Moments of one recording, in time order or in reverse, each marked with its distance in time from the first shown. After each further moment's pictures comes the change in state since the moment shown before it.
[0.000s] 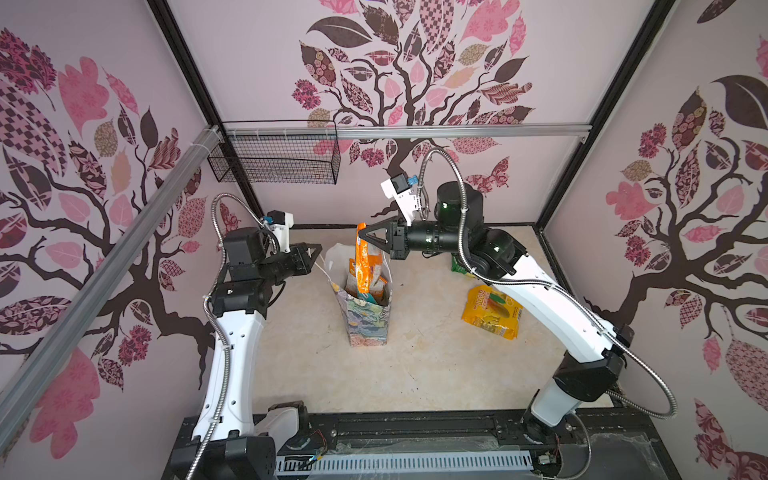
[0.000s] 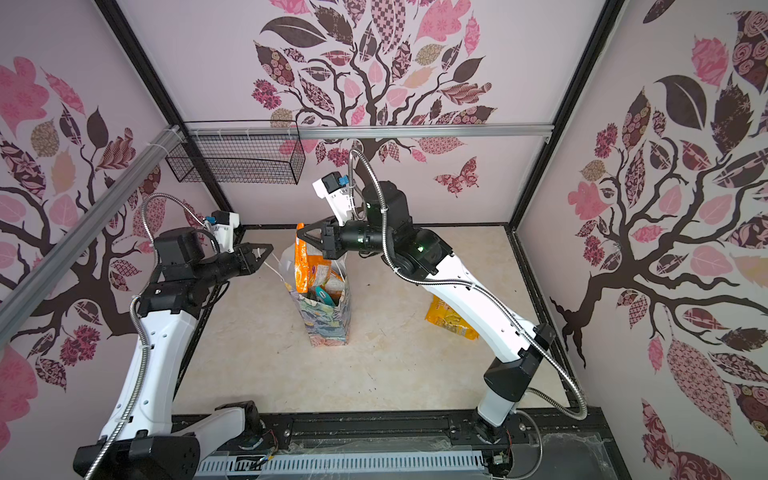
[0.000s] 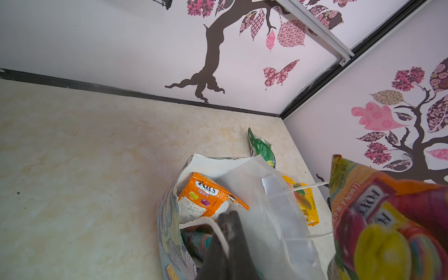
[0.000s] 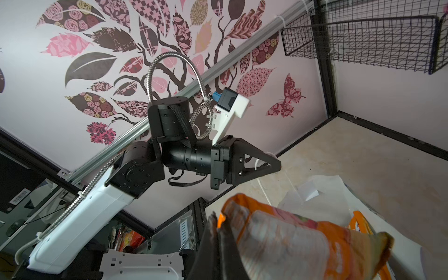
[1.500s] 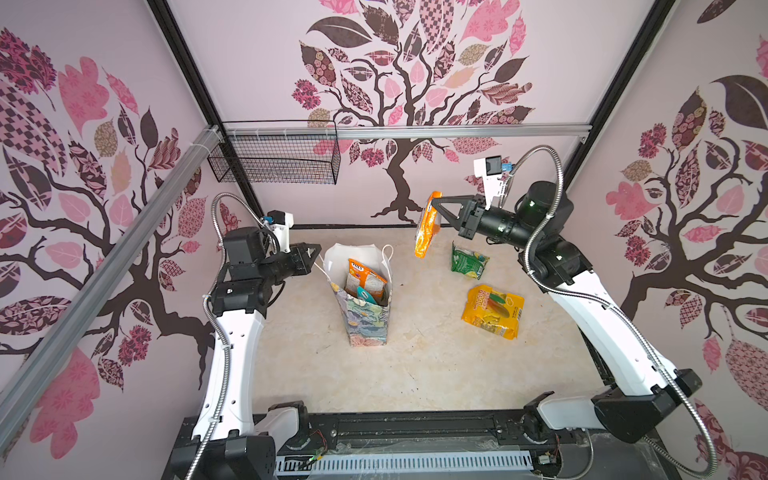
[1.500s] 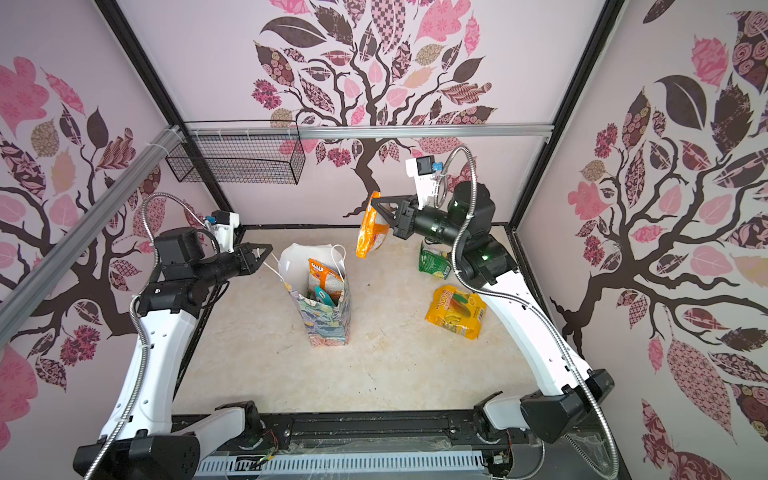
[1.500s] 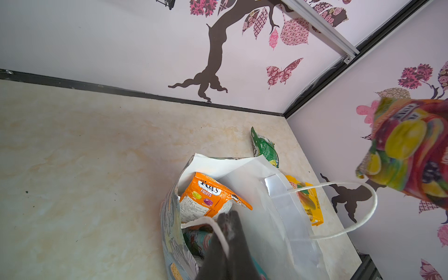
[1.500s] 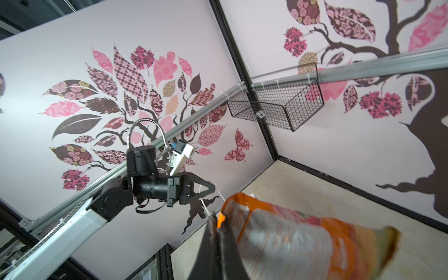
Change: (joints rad) left arm 0.000 0.004 0.007 -0.013 -0.012 0.016; right arm -0.348 -0.309 -0.349 0.317 -0.124 0.080
